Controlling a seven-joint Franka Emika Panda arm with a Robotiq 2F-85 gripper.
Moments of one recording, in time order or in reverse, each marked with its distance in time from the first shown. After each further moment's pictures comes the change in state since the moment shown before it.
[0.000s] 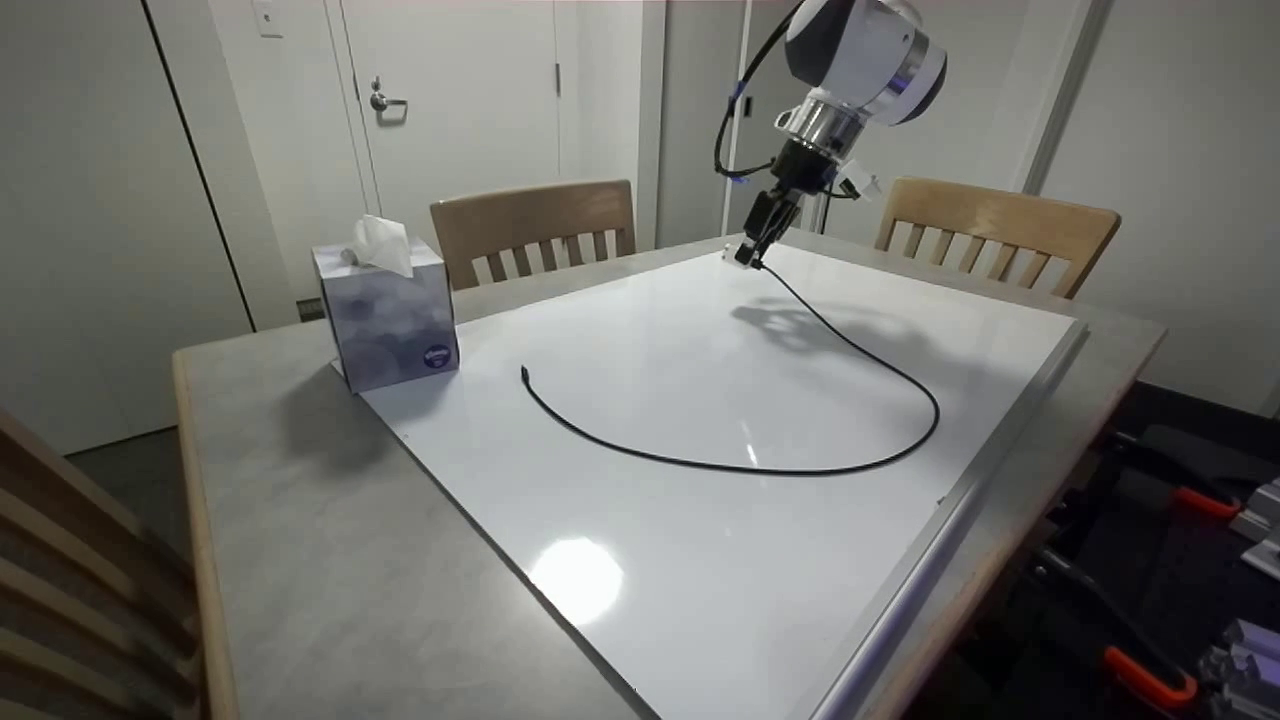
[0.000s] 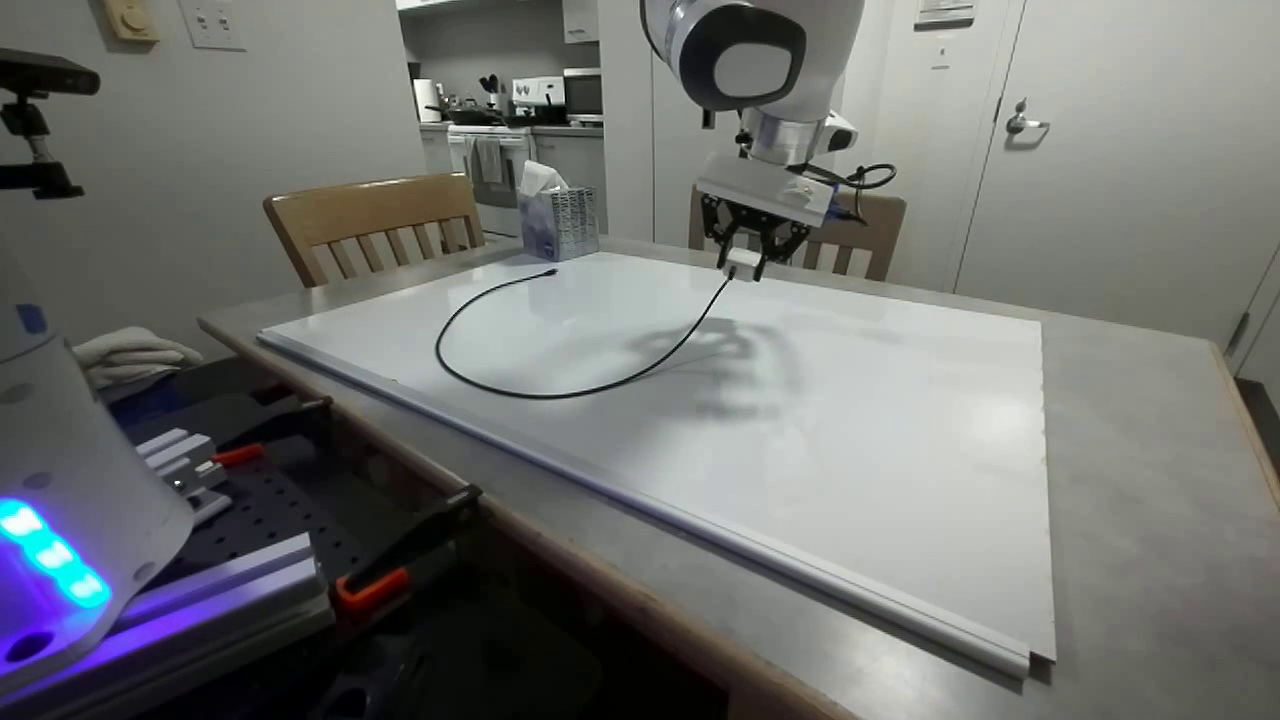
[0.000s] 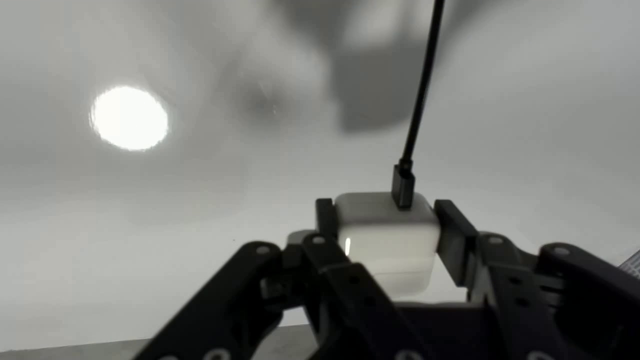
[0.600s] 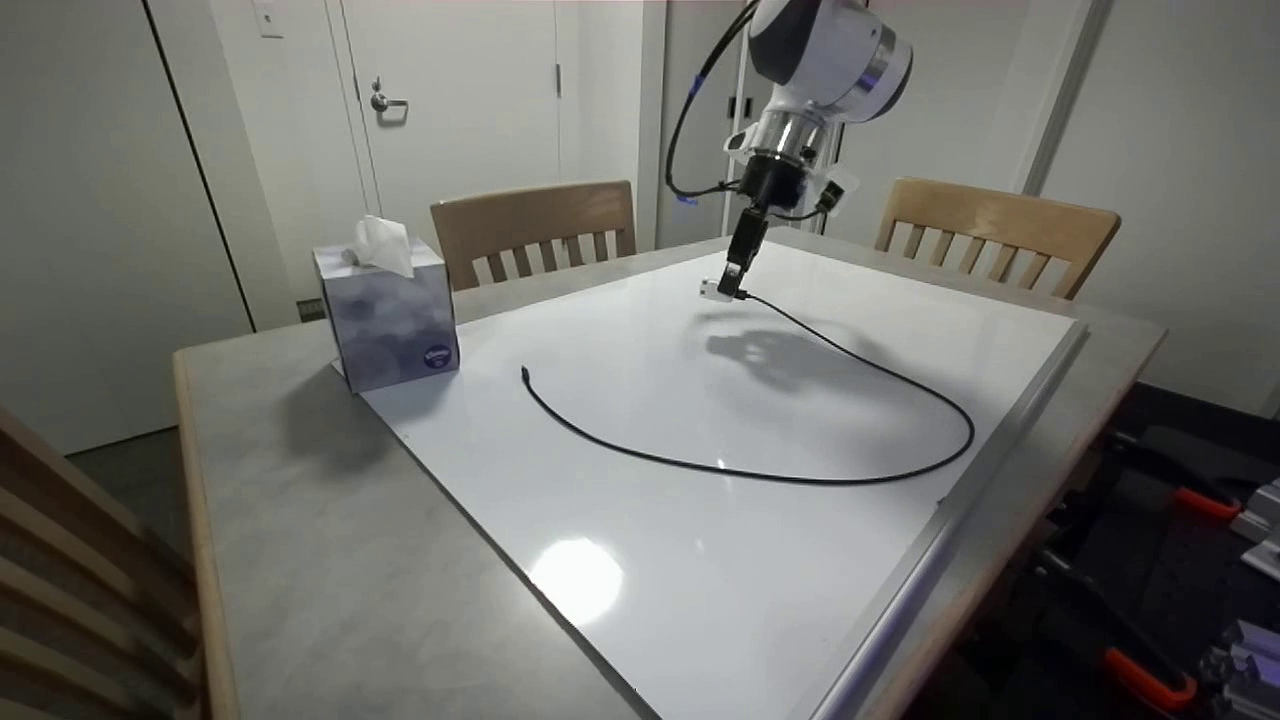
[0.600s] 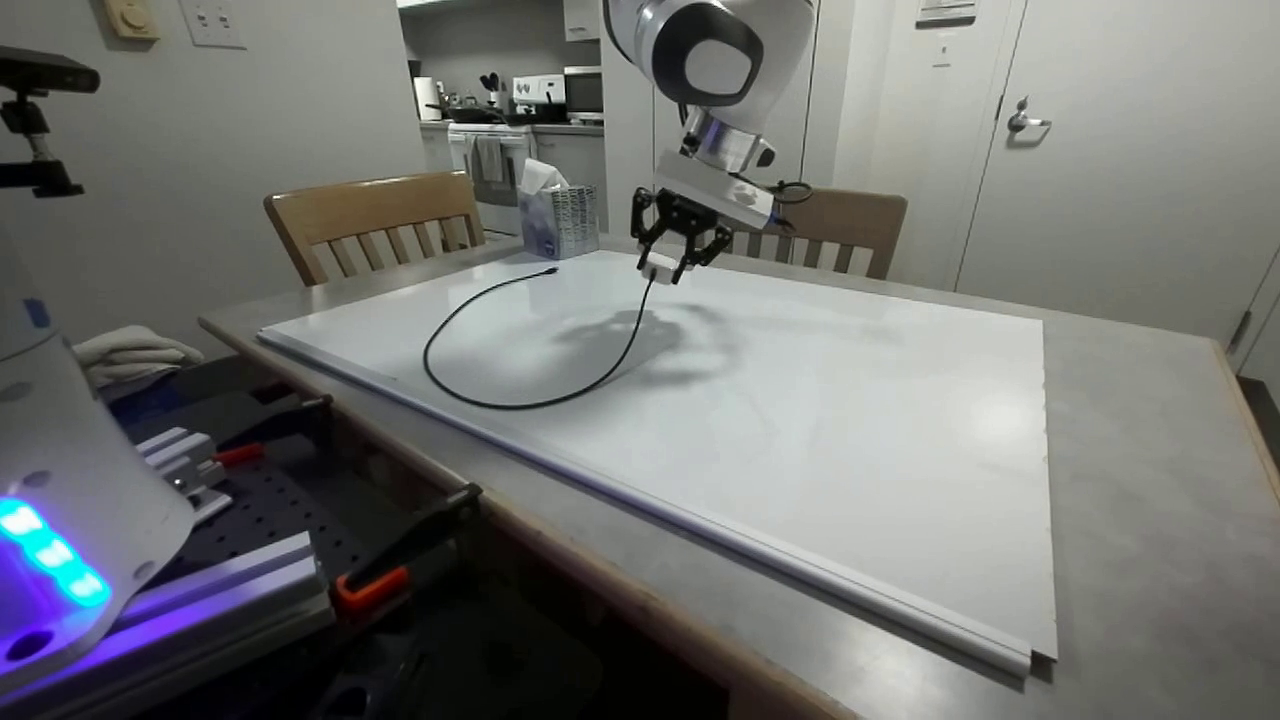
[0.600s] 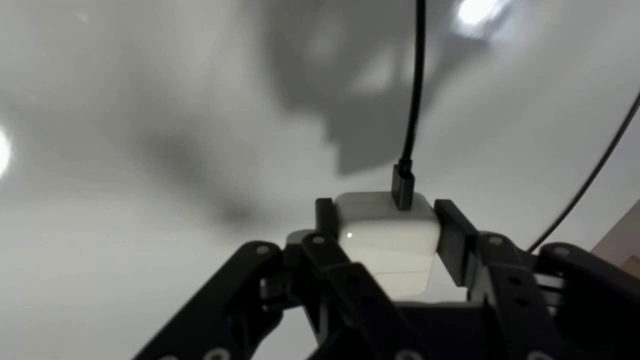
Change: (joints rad) arm 0.111 0.001 -0.013 0.016 -0.036 -0.284 -0.100
